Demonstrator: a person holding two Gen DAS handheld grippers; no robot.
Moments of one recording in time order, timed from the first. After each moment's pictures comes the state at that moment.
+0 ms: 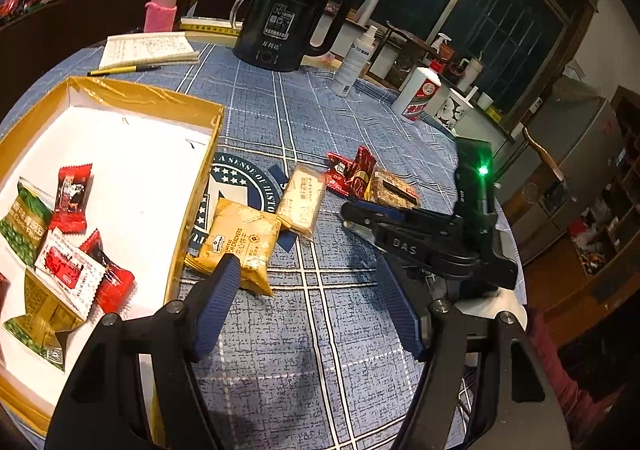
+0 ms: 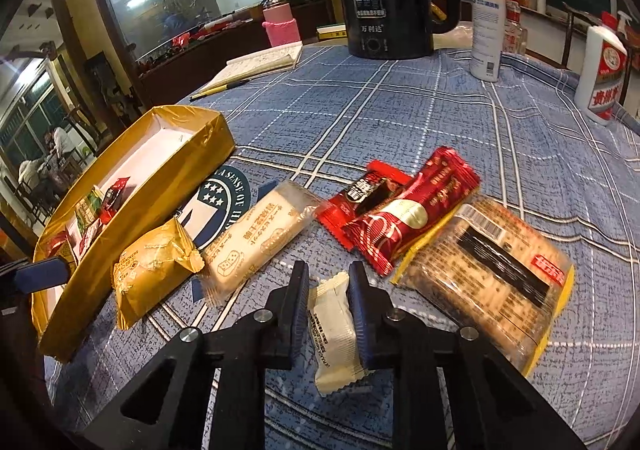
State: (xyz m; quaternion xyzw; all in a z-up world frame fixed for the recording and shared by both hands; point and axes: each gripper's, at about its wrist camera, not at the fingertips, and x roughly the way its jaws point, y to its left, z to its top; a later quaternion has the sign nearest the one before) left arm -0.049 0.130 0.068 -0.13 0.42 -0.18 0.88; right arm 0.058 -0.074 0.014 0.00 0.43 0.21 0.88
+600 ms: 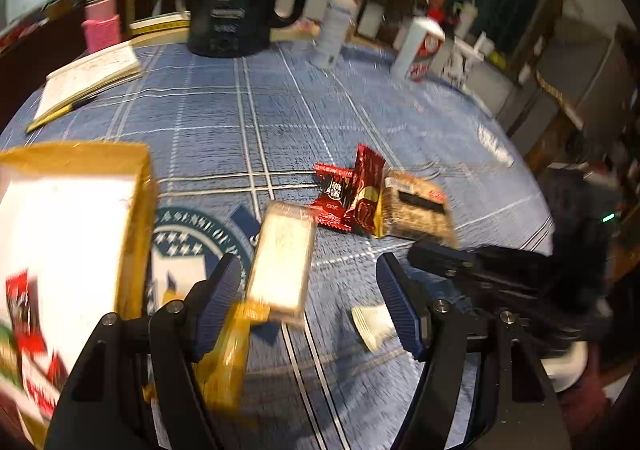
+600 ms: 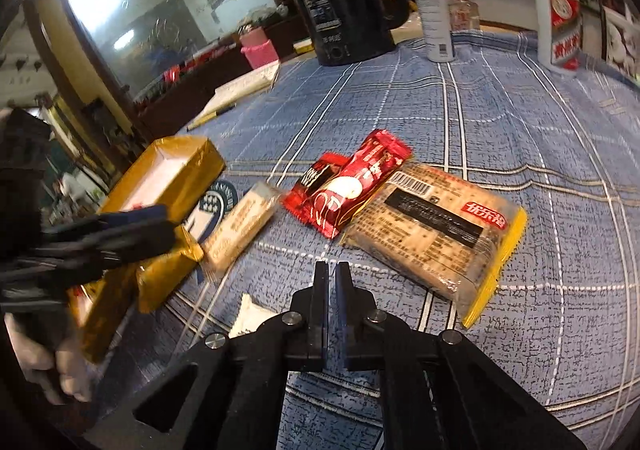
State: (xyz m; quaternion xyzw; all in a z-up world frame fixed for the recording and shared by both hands) left arm 0.047 0.058 0.048 -0.02 0.46 -0.20 0.86; right arm 0.043 -0.133 0.020 0.11 0.43 0.22 0.87
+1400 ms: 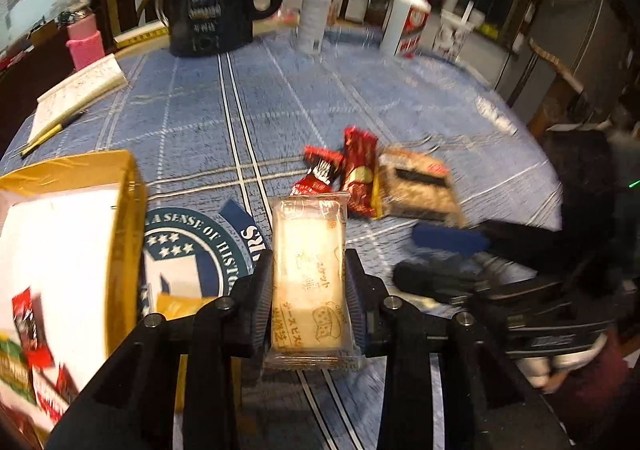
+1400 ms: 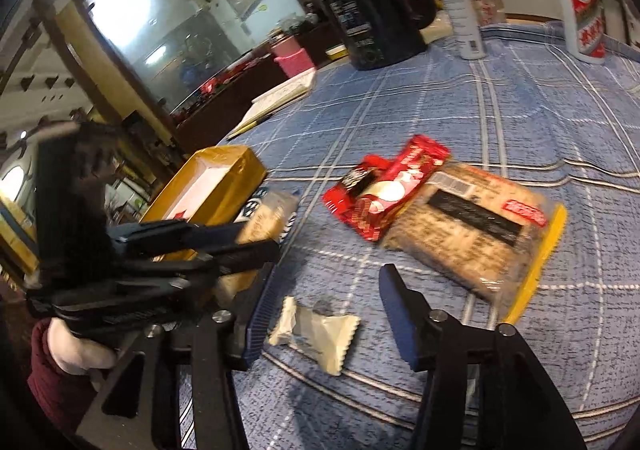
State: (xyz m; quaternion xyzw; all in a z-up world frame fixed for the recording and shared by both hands) left arm 0.025 0.054 0.054 0.02 0.45 -0.21 0.87; right arm 0.036 -0.117 0.022 0.11 0.41 0.29 0.86
